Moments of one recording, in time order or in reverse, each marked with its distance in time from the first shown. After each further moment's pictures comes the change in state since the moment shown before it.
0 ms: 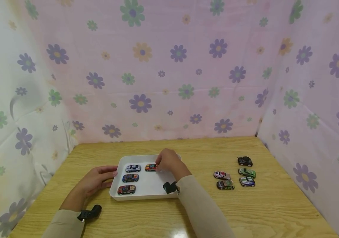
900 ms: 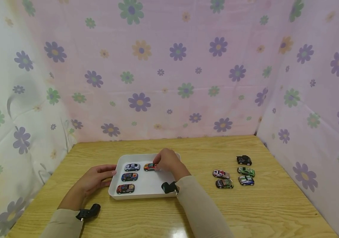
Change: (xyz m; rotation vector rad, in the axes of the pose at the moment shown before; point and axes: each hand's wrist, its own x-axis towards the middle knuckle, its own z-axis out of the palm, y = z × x) left_hand 0.000 0.001 0.001 0.019 0.030 -0.024; right_hand 0.007 0.010 0.008 0.069 0.003 -0.009
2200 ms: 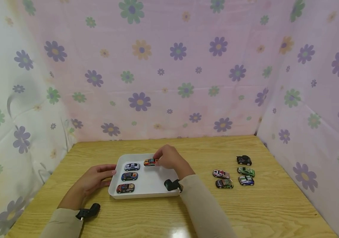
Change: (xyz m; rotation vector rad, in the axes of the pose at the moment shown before) left_hand 0.000 0.001 0.000 0.014 -0.009 0.005; right_hand -0.007 -0.003 -0.018 0.076 -0.018 -0.123
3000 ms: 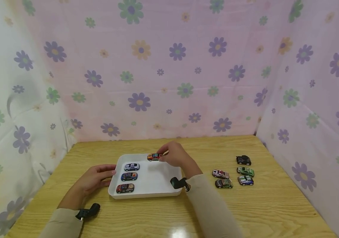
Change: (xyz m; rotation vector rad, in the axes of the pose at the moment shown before) left_hand -0.001 0.000 0.000 0.000 -0.025 0.016; right_hand -0.012 0.010 -0.025 0.038 0.053 -0.093
